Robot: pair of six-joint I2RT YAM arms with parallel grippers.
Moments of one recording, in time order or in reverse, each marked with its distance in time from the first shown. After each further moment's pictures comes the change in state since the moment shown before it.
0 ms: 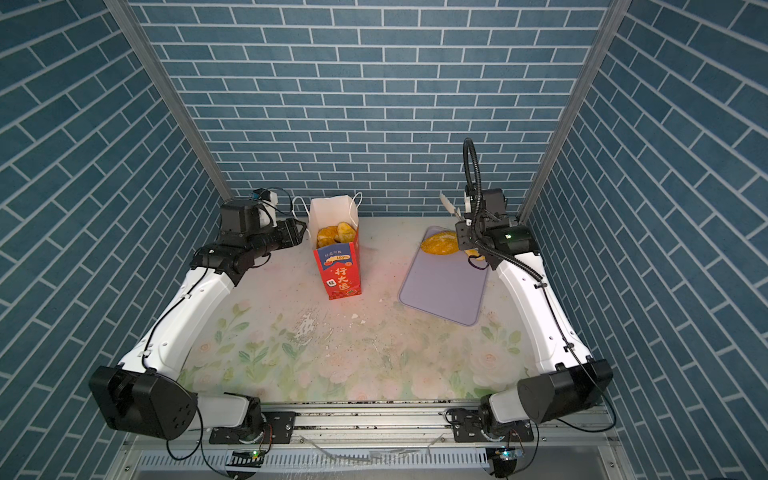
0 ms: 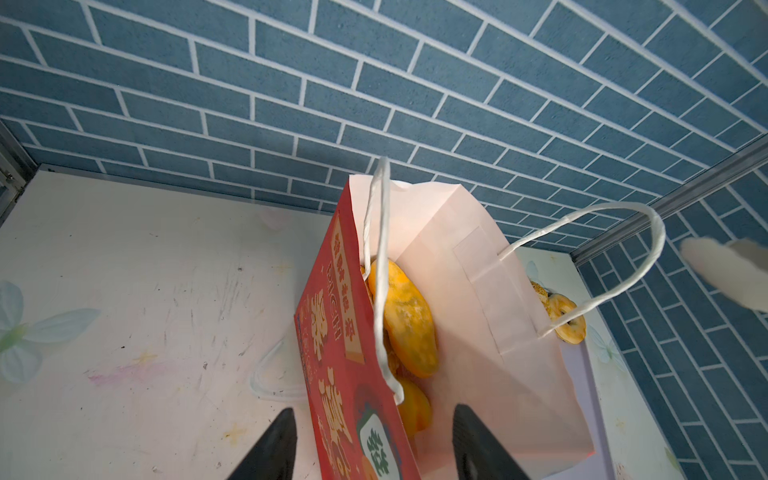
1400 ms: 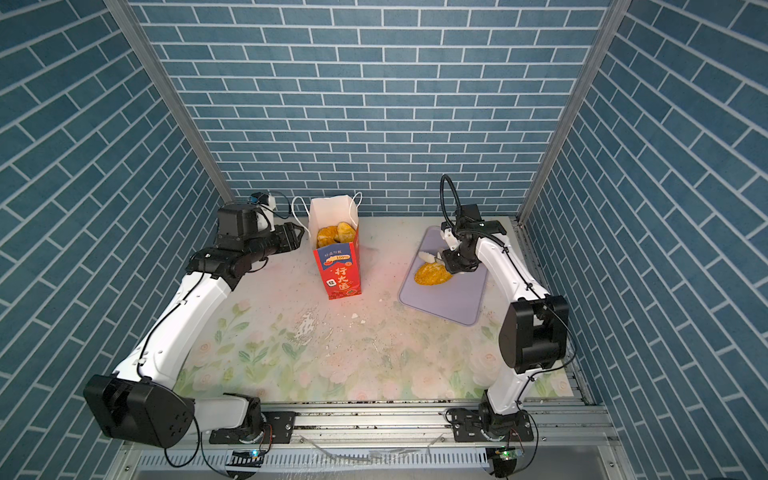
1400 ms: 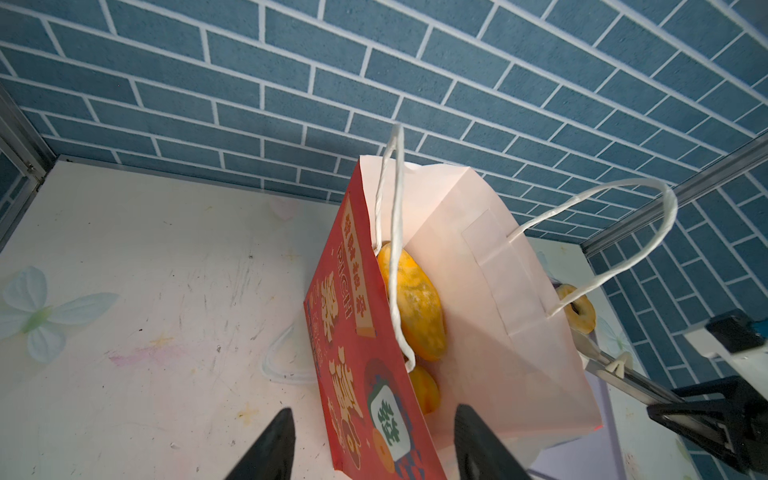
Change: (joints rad) left arm 0.000 -0.038 -0.027 -0.032 -0.013 0.009; right arm -0.047 0.230 -0.024 -0.152 -0.289 -0.205
